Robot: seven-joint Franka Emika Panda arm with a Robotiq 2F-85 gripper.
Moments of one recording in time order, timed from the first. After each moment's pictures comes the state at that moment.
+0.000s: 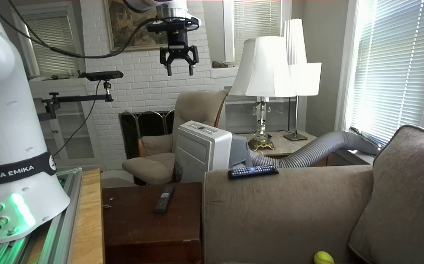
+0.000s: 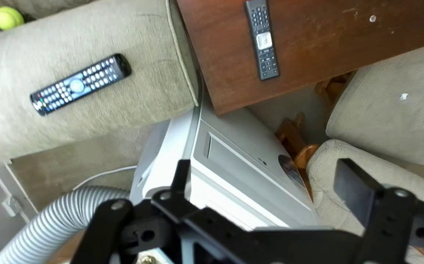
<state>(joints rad) 0.23 -0.18 0.11 -2.20 0.09 2.09 -0.45</state>
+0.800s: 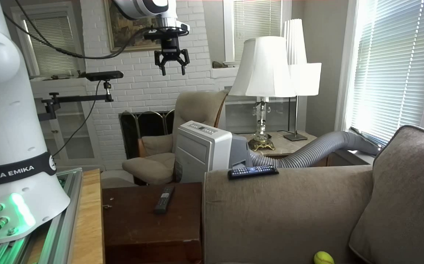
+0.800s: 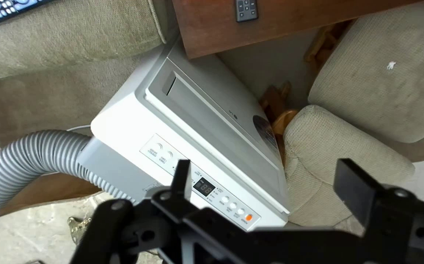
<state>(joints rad) 0.29 -0.06 0.24 -2.06 0.09 2.17 -0.35</state>
